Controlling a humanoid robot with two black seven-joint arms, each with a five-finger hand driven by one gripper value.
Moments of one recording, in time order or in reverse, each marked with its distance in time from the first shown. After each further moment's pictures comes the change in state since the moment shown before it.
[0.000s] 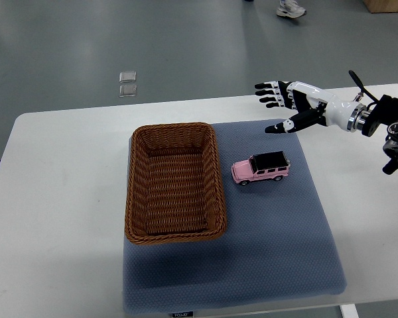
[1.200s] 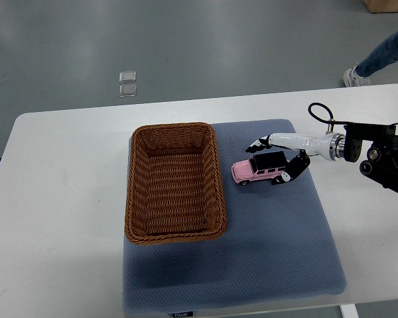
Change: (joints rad) left arm -0.001 0.000 0.003 -0.009 0.000 0.000 0.000; right arm 0.058 0.012 -0.295 0.017 -0.449 -0.202 0.000
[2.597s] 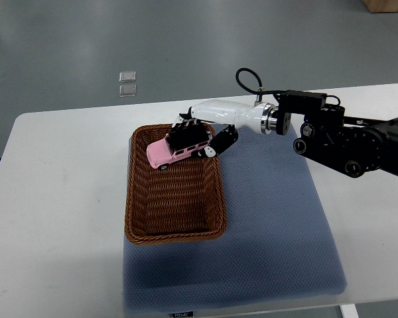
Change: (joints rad) left arm 0.000 0.000 -0.003 0.001 0.000 0.000 0.000; right arm 0.233 0.263 -0.120 -0.001 0.009 -0.131 0.099
